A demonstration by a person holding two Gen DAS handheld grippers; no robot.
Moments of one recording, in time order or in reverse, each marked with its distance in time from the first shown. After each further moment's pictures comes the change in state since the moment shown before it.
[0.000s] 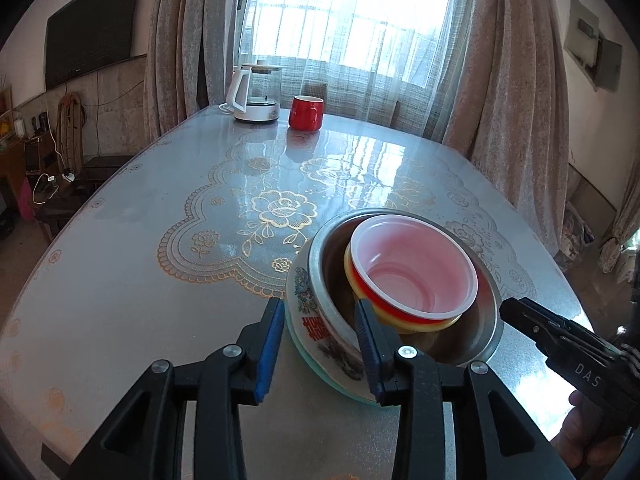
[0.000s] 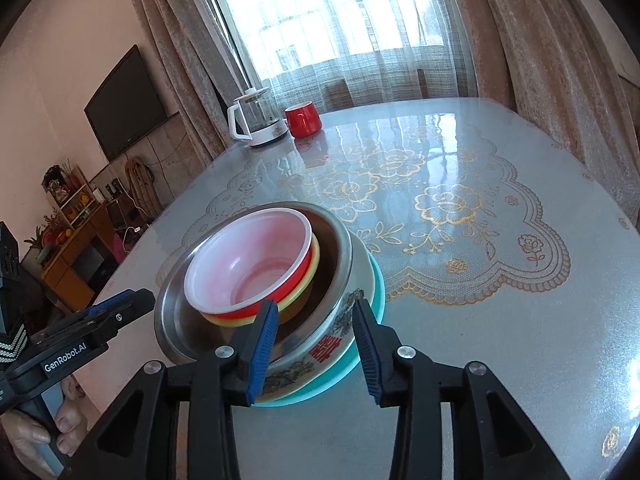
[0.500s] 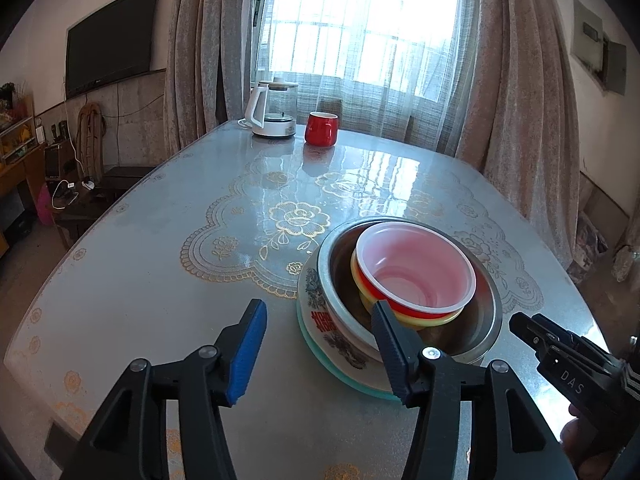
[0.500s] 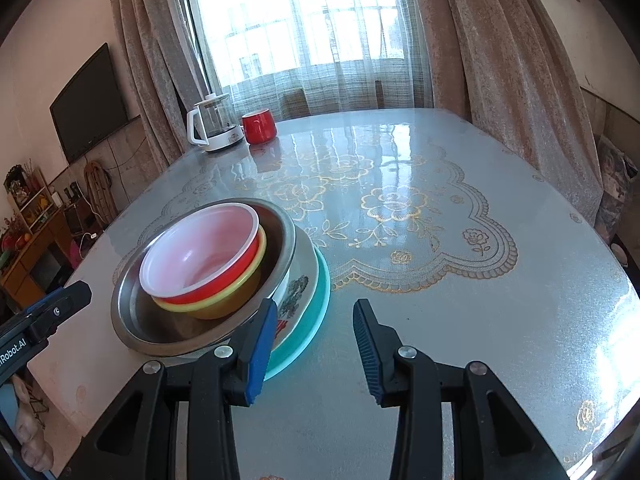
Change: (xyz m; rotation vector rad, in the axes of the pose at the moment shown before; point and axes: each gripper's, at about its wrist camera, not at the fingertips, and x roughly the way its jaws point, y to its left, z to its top) left arm -0.016 -0.005 -0.011 0.001 -0.055 0.062; right arm -0.010 -0.005 -0.017 0.012 -0.032 -0.164
